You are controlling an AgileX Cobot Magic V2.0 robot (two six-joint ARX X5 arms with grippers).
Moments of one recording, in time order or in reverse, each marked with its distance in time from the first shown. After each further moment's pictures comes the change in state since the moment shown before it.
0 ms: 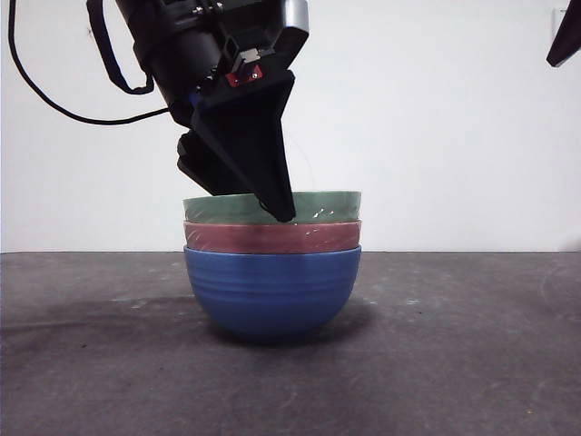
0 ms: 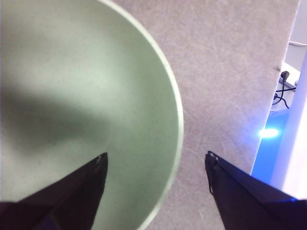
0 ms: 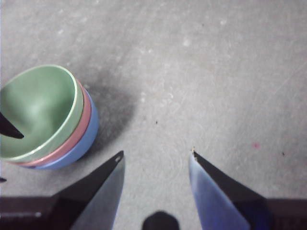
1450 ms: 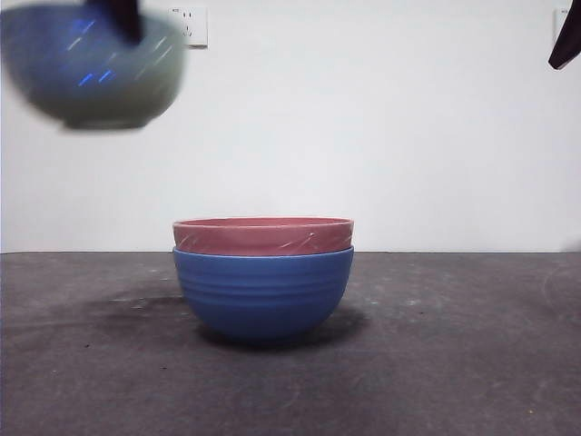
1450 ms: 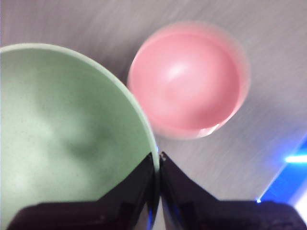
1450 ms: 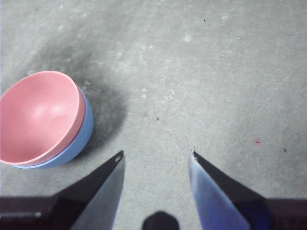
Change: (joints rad) left arm 0.049 -0.354 0.106 -0.300 -0.390 -0.178; right arm 0.000 0.000 0.000 -0.007 0.000 0.000
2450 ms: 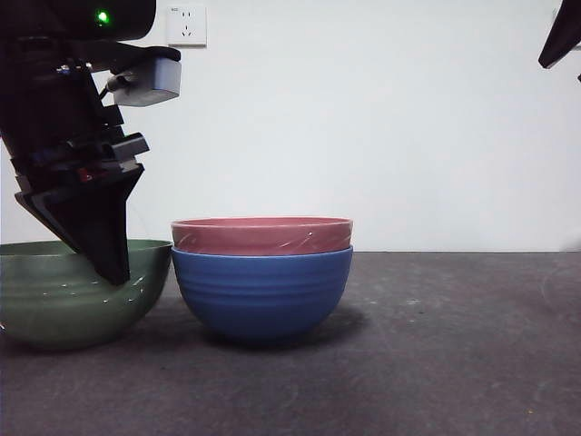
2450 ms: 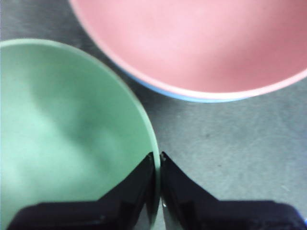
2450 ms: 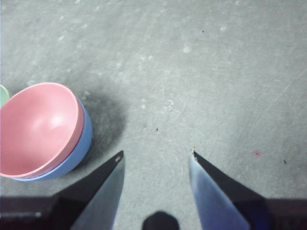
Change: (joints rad) left arm 0.042 0.071 -0.537 0.510 0.093 -0.077; right arm 0.000 0.019 0.000 0.050 0.000 0.008
